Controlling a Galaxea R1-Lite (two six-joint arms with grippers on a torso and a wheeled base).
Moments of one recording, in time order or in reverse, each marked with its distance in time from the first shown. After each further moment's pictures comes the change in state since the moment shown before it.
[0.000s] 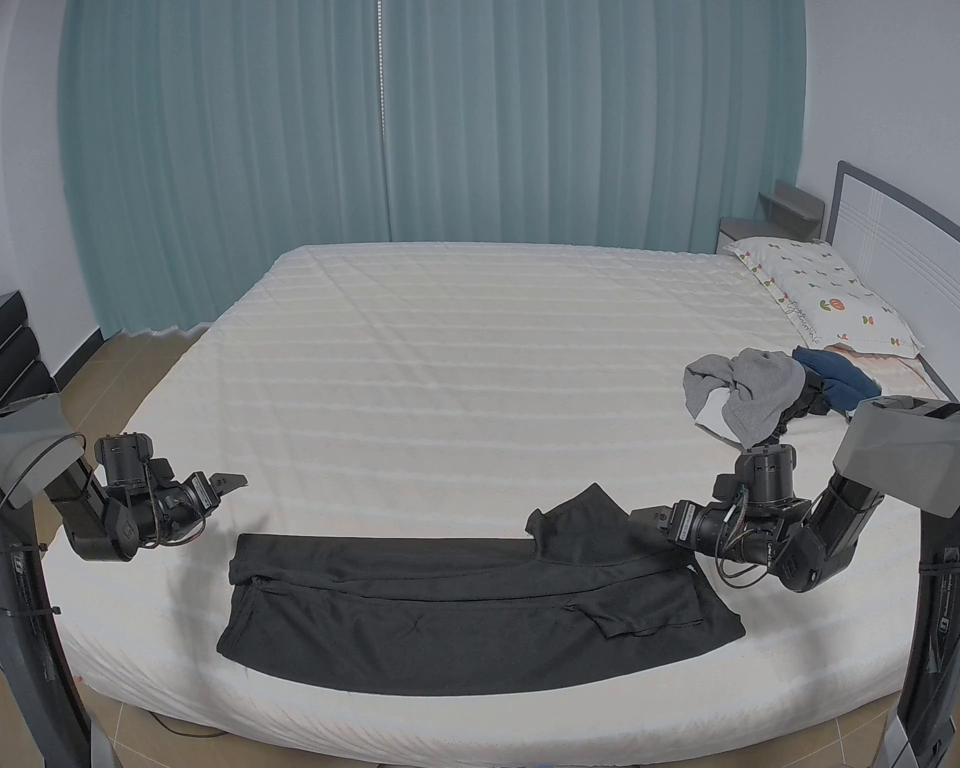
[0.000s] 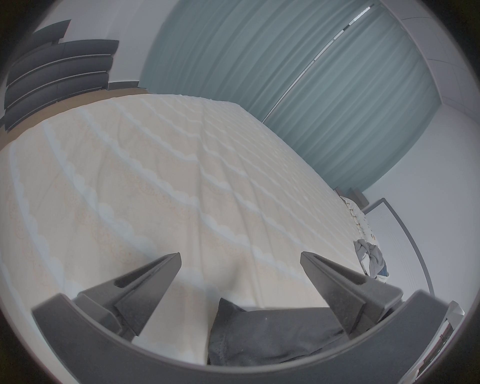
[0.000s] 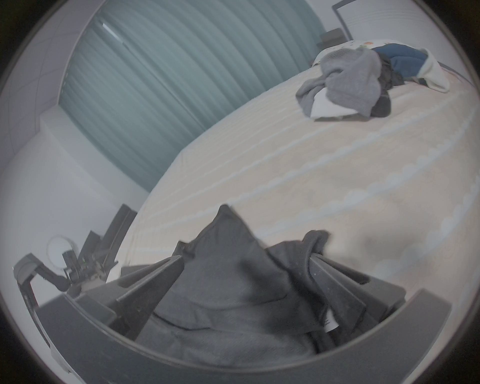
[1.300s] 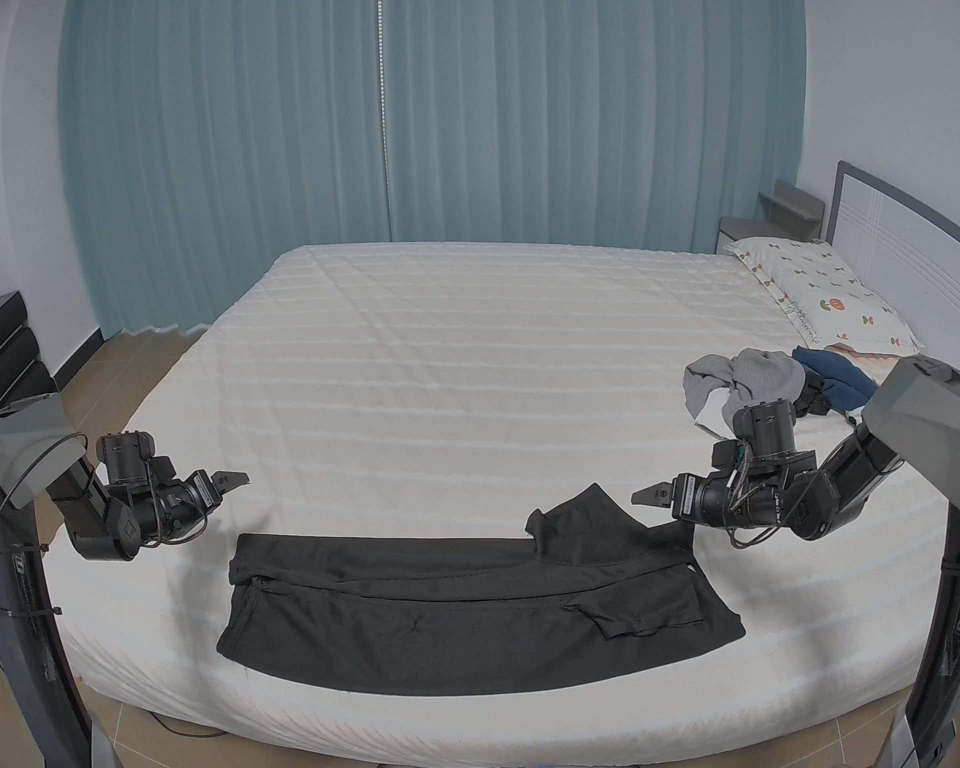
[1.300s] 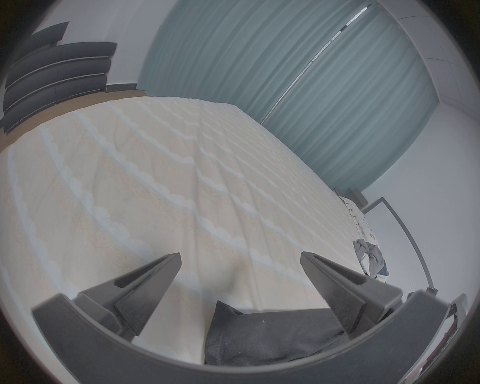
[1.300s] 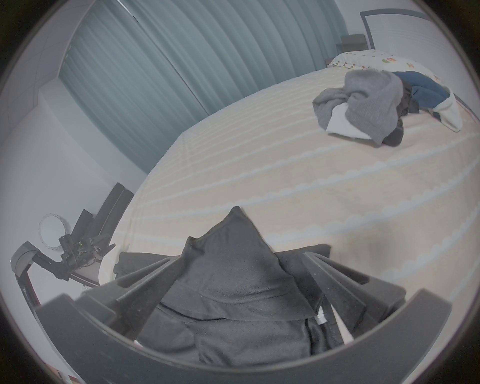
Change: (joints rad) left arm -0.007 0.002 -0.007 -0.007 0.003 0.001; right arm 0.006 -0.111 -0.186 0.406 -0.007 -0.118
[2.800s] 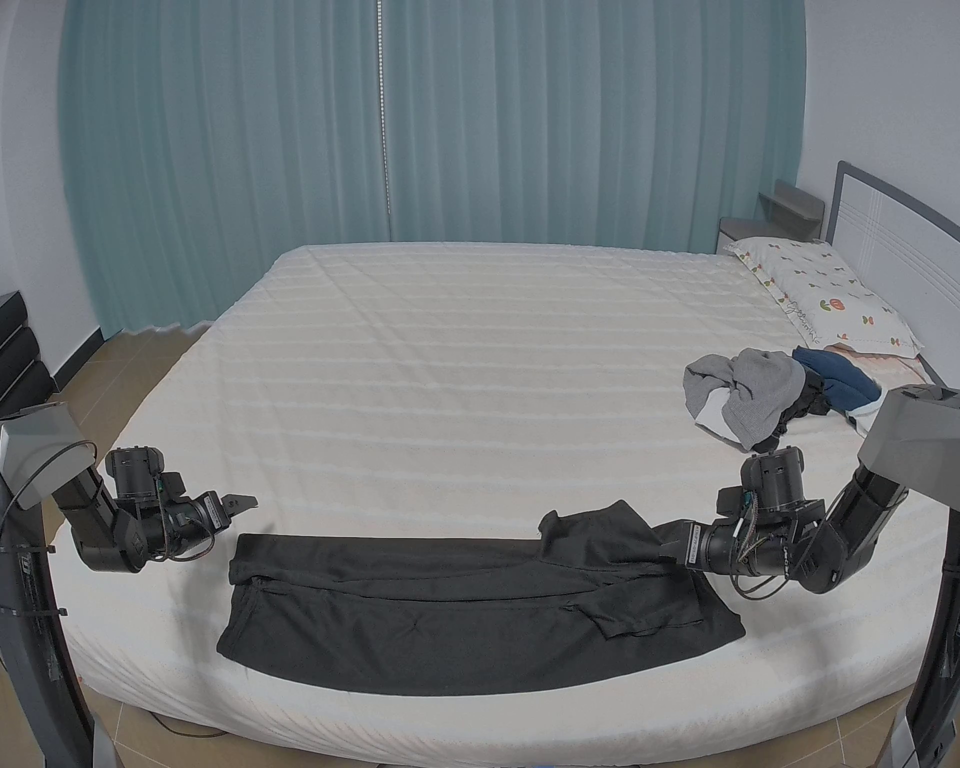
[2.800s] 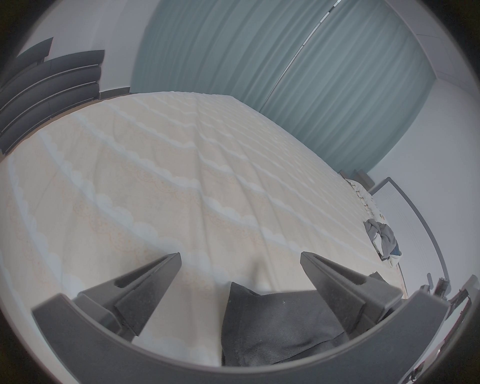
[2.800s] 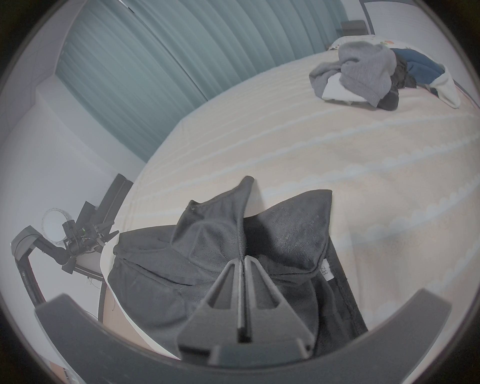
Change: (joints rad) left arm -0.015 0.027 0.040 -0.002 0.030 0.112; right arm 0.021 -0.006 0.255 -0.213 0.021 0.014
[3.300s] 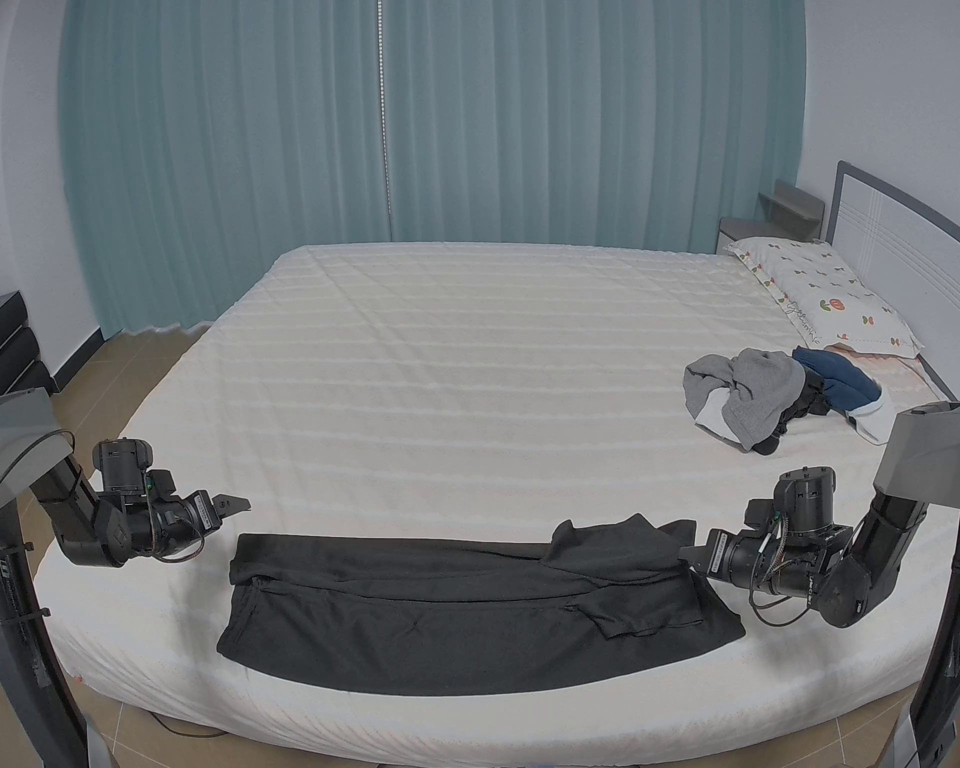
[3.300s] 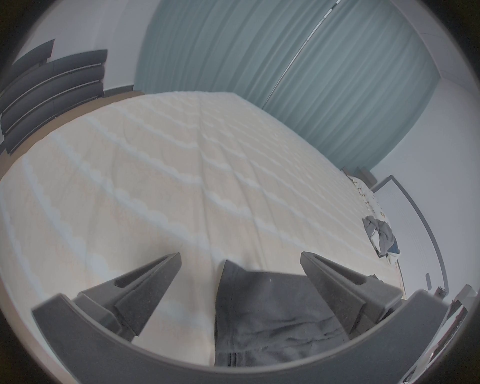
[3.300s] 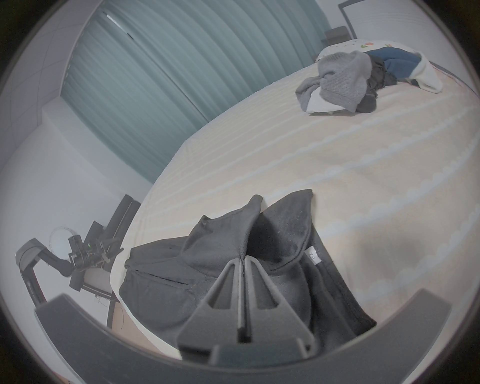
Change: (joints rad) left arm -0.001 -0.124 0.070 0.106 0.015 0.011; right arm -0.025 -0.036 0.226 -0.307 -0.003 0.102
